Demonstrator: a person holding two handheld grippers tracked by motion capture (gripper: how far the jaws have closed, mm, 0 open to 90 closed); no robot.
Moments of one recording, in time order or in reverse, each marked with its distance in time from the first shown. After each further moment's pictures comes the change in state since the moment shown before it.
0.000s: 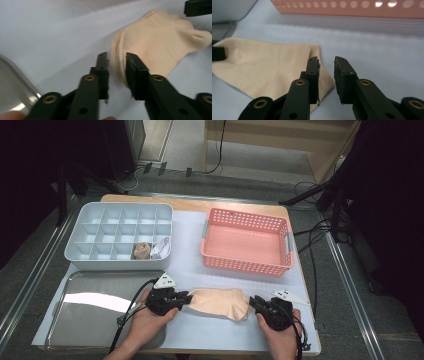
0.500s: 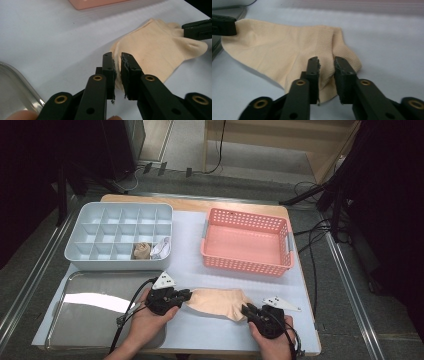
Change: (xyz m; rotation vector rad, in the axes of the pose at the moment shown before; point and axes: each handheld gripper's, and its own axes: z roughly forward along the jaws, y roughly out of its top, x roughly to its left) left arm -0.004 0.003 -0.003 -0.036 0.002 0.018; right arm 0.023 -0.015 0.002 0.063 0.028 -0.031
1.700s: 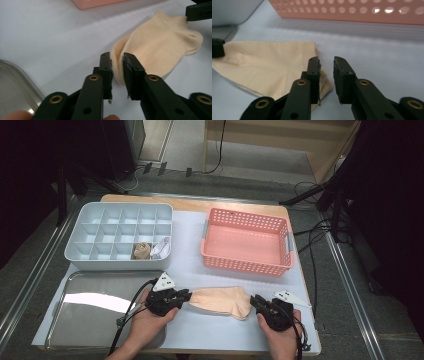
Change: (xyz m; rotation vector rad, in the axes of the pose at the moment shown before) left arm 0.000 -0.003 0.001 -0.018 0.036 0.012; right arm -0.025 0.012 -0.003 -0.094 -0.026 0.016
